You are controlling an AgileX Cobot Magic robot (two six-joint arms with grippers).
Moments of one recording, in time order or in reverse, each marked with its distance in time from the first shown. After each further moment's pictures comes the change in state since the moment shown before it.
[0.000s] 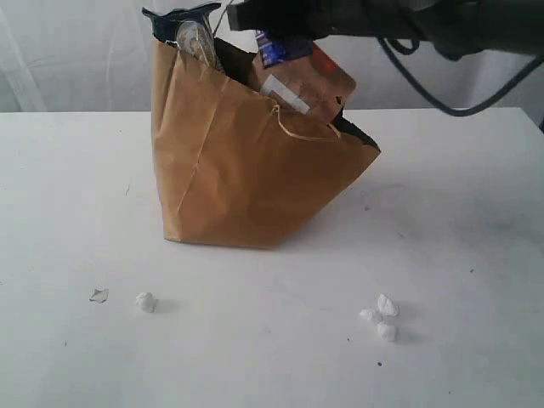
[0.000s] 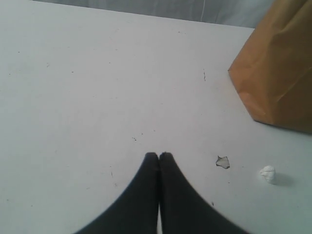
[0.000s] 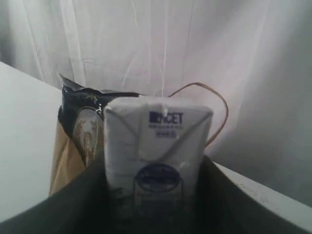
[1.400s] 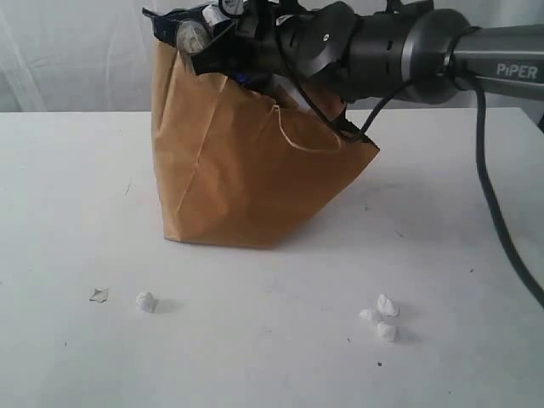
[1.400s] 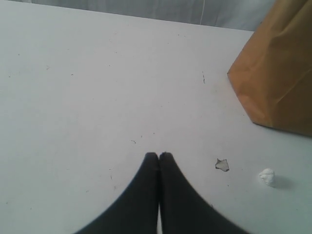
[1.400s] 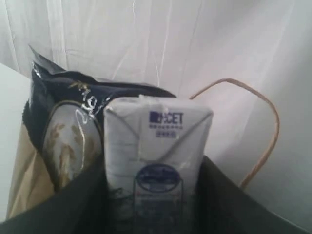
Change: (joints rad) left arm -0.001 0.000 0.000 0.000 -0.008 0.000; right arm 0.063 0.274 -0.169 -0.064 -0.161 -0.002
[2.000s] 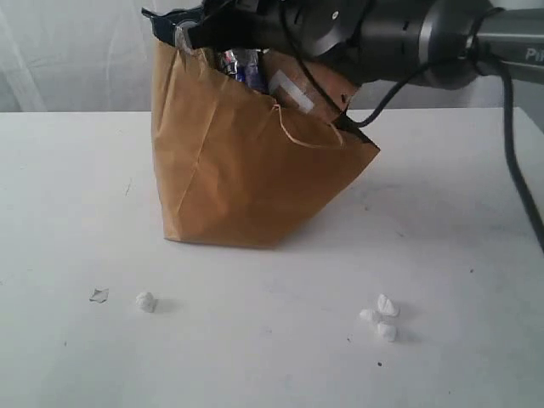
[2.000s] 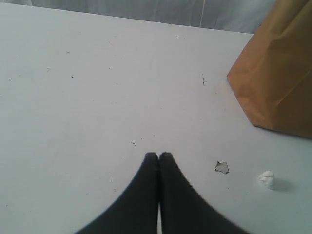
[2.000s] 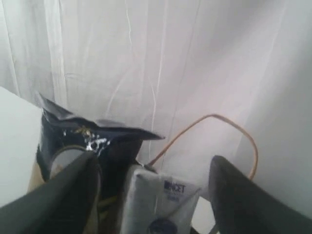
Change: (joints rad) left arm 0.000 0.000 0.000 0.000 -0.007 0.000; right arm 0.002 -0.056 -0.004 0.000 -0.017 -0.004
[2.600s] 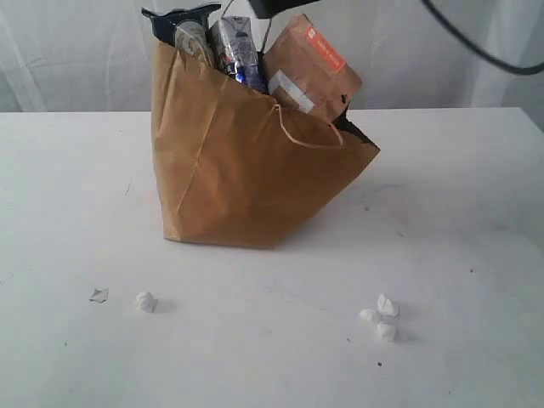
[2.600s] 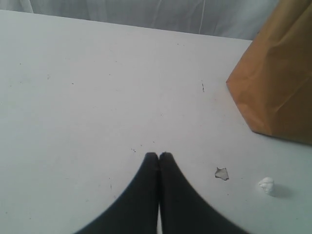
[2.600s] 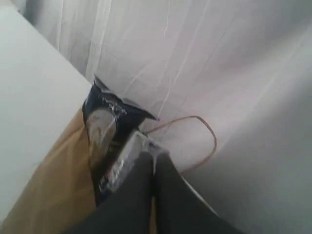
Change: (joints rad) left arm 0.000 0.000 0.000 0.000 -0.022 0.000; right arm -0.135 -0.306 0.068 -0.063 0.470 -0.211
